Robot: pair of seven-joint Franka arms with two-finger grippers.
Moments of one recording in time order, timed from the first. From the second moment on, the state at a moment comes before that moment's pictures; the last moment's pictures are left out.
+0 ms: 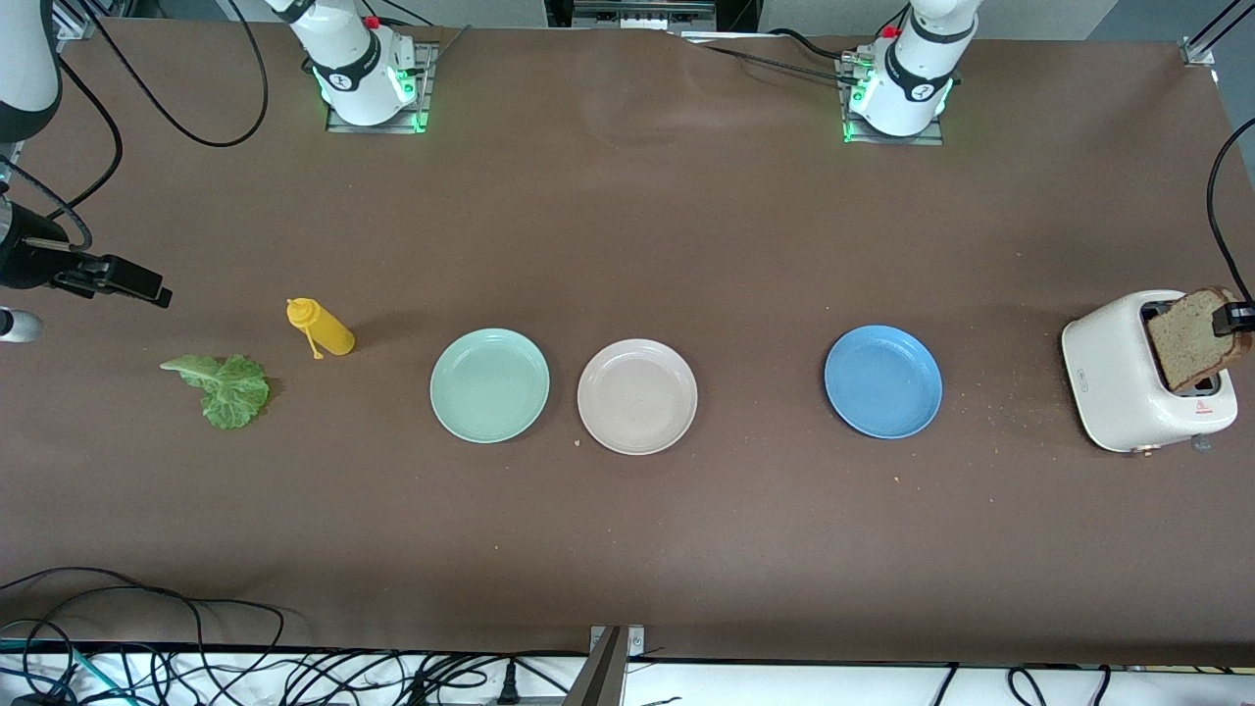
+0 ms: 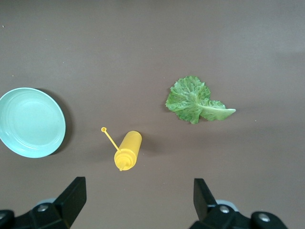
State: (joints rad) left arm 0.67 0.35 -0.32 -1.55 0.18 1.75 0.27; right arm -0.18 0.14 0.10 -1.61 0.01 1.70 0.04
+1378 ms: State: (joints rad) left arm 0.26 0.63 -0.32 -1.41 -0.71 1.57 0.03; right arm -0.18 0.14 0.10 -1.61 0.01 1.70 0.04
